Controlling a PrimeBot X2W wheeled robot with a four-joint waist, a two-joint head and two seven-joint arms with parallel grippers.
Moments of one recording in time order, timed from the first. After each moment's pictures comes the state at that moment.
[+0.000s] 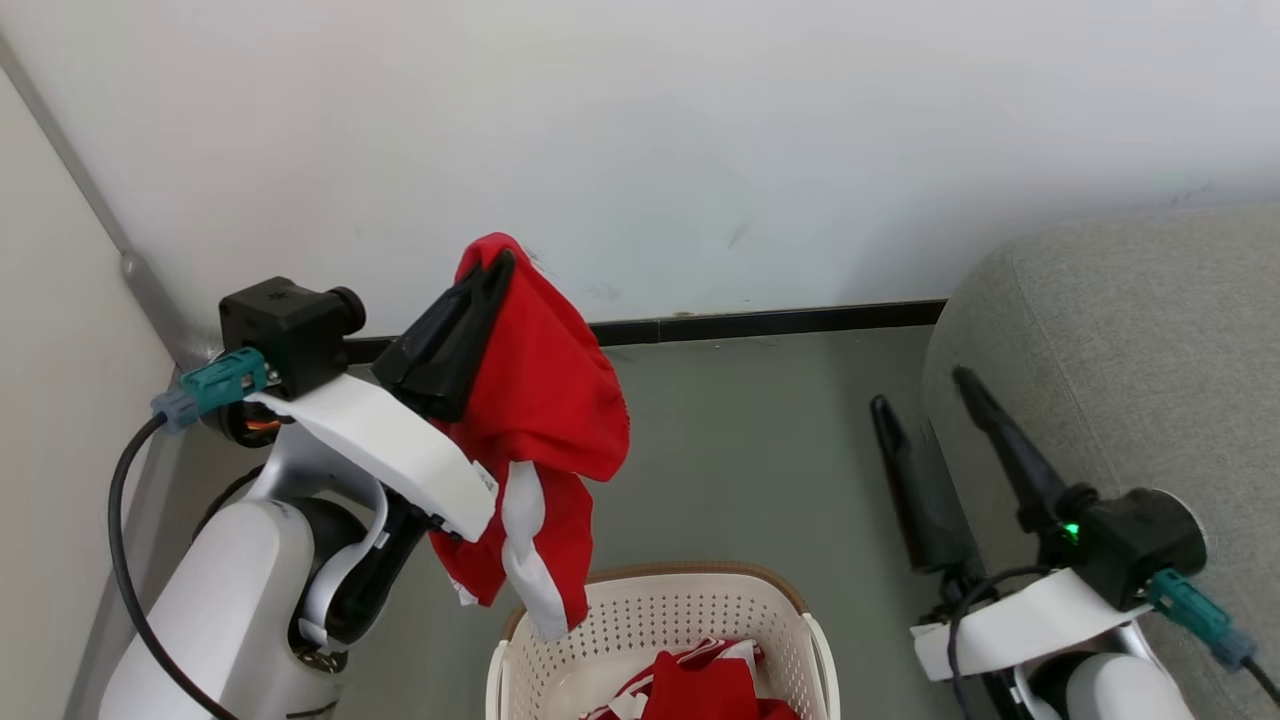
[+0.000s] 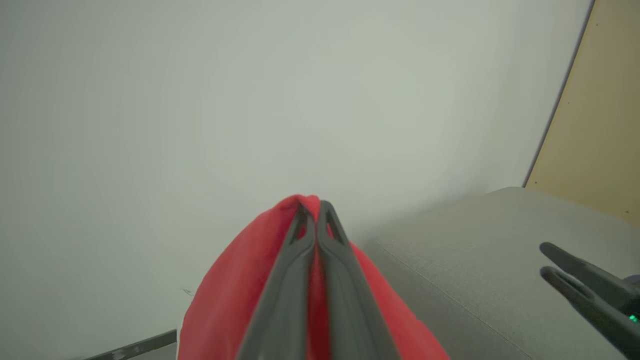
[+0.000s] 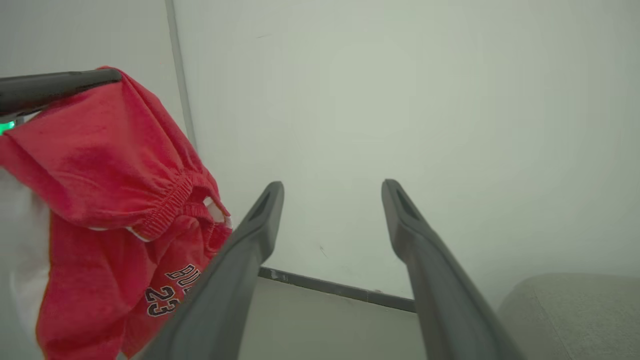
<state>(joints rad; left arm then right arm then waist) -0.47 0.27 -0.39 0.04 -0.60 -0.07 0.13 -0.06 -0.05 0.11 -0.03 0.12 0.13 -0.06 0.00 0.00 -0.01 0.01</state>
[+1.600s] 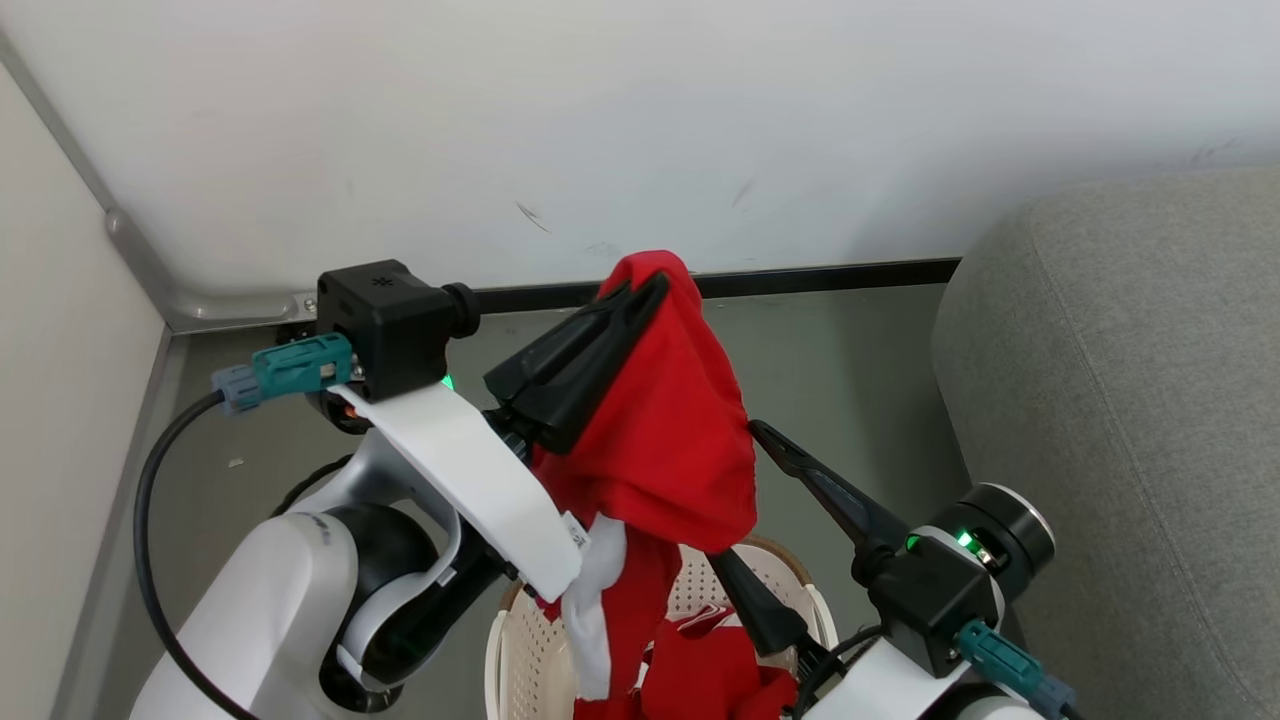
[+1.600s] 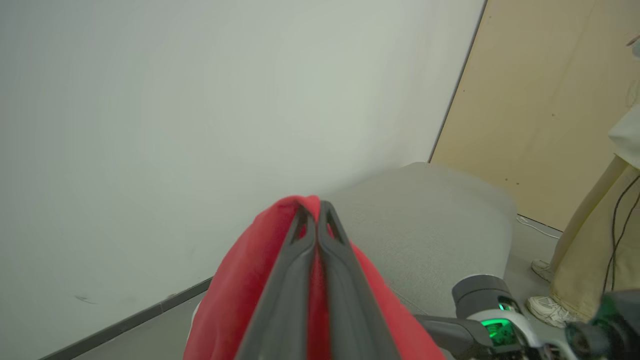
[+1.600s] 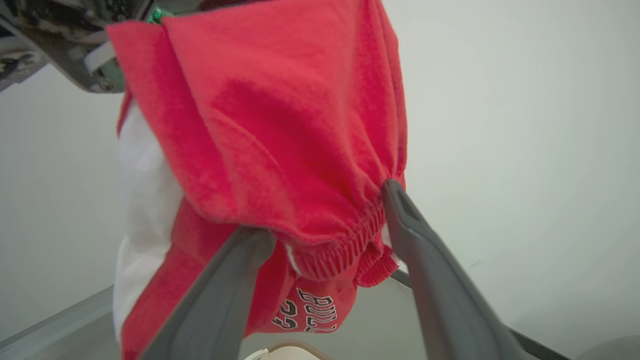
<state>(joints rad) -0.50 0.25 -0.47 -0.18 -0.72 -0.09 0.33 -0.07 -0.06 0.40 -0.16 -0.01 0.13 0.10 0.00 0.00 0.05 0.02</state>
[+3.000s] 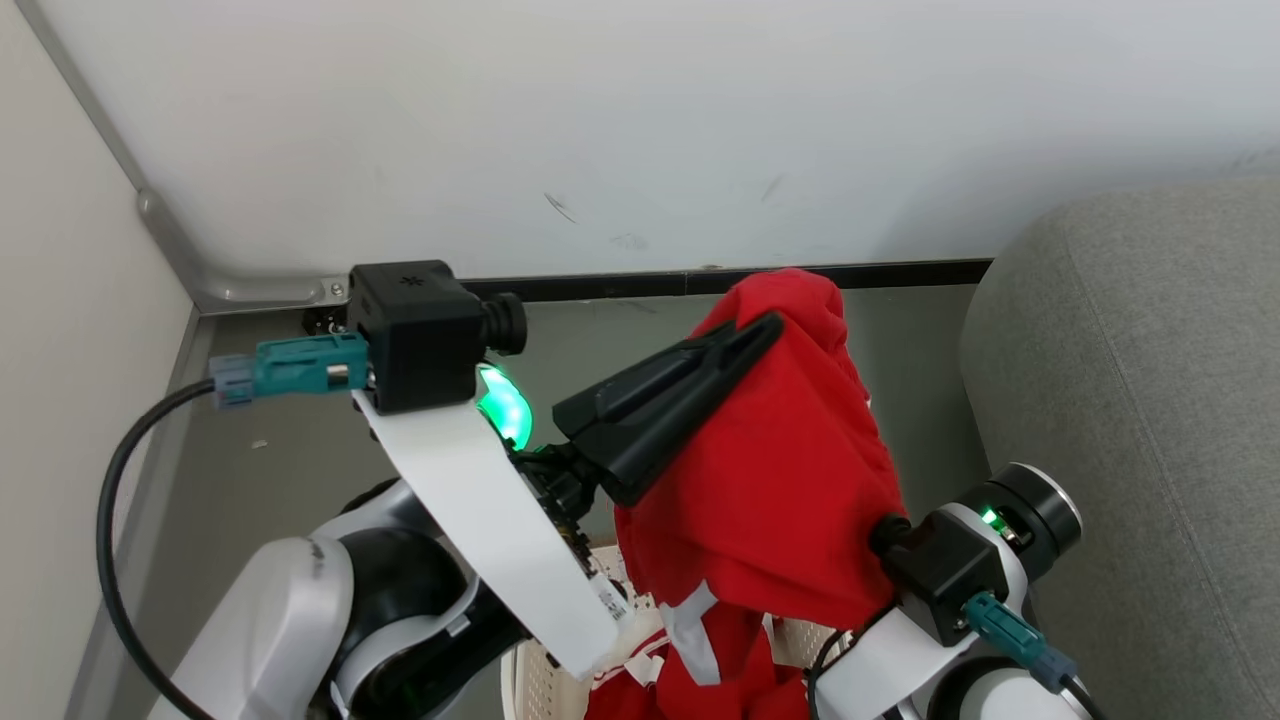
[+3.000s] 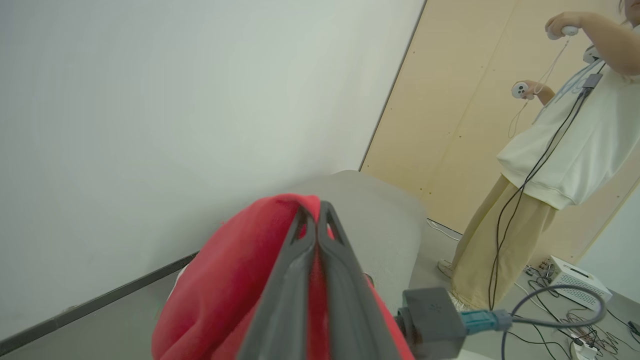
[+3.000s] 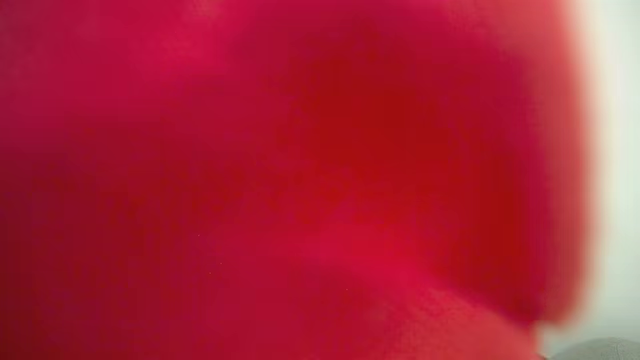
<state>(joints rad) -0.50 0.19 -0.50 -0.34 -0.93 -0.08 0.45 -0.10 -0.06 0.35 -0.10 -0.06 0.13 0.08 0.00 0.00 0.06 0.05</state>
